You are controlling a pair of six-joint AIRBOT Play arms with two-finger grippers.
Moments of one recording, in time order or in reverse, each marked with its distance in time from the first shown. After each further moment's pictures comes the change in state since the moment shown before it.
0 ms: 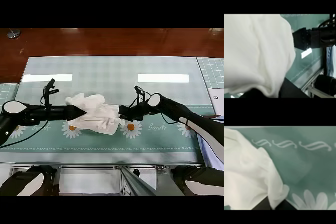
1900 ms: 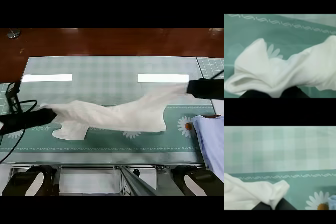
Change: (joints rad) left arm 0.051 0.346 -0.029 0.673 0.081 -0.568; right arm -0.358 0.642 0.197 -0.780 0.427 0.178
